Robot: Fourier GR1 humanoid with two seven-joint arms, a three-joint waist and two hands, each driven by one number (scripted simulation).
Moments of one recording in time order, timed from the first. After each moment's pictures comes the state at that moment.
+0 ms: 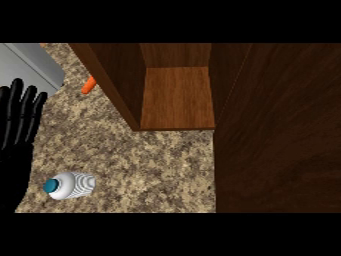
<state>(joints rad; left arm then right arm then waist) 0.00 0.11 -0.03 -2.10 0.03 0.00 0.02 0.02 -0.11 -0.02 -2.10 -0.01 -0.01 0.02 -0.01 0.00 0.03</state>
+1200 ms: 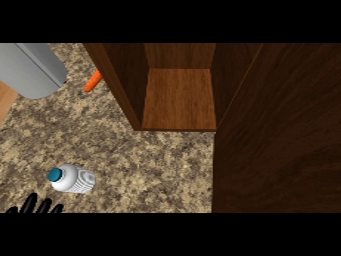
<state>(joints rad) 0.77 0.11 -0.29 -2.42 0.25 -0.22 -0.01 0.37 -0.15 -0.01 -2.38 -0.31 0.19 0.19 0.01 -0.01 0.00</state>
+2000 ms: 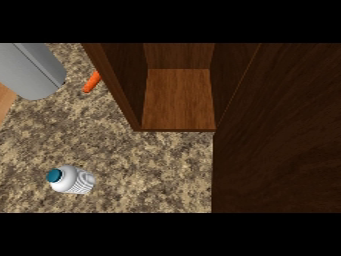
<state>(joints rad) 1.02 0.15 -0.32 -2.43 0.22 -0.27 -0.19 0.42 -0.16 -0.07 -2.40 -0.34 0.23 0.19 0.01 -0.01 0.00</state>
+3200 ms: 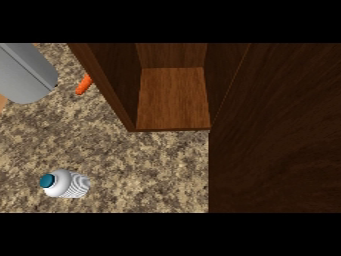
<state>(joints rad) 0.88 0.16 0.02 -2.25 0.36 -0.23 -0.25 0.52 -0.18 -0.16 -2.39 -0.42 0.35 0.12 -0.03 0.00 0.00</state>
